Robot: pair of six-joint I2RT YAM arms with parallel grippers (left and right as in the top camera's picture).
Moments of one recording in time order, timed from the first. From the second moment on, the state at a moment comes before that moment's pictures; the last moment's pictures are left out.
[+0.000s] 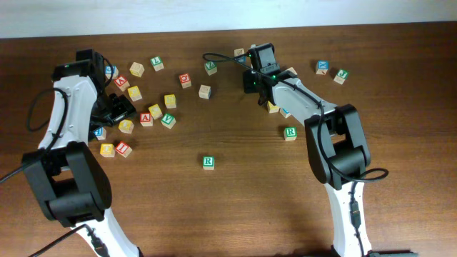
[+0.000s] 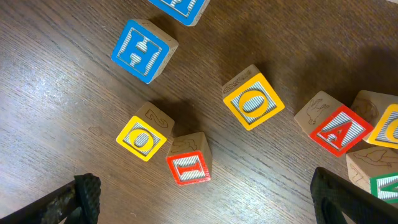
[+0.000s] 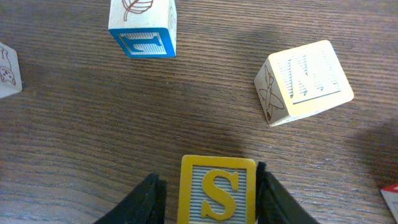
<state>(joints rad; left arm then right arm) 0.16 2.04 1.71 -1.23 -0.12 -0.47 0.33 2.34 1.73 -0.27 0.09 0.19</state>
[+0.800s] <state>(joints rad) 0.16 2.04 1.71 -1.23 -0.12 -0.47 0.34 2.14 1.73 -0.55 0.08 0.18</state>
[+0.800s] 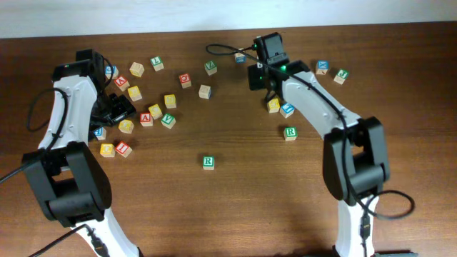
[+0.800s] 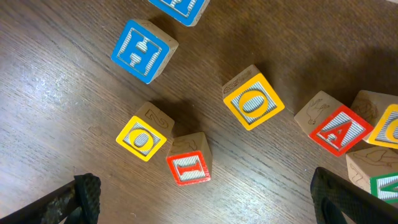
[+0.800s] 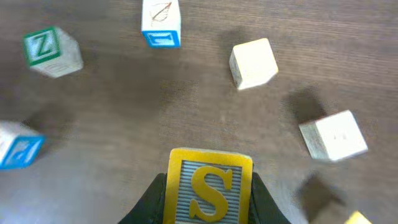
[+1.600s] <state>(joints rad) 0.16 2.04 1.71 -1.23 -0.12 -0.47 0.76 1.93 1.40 -0.87 -0.05 0.53</state>
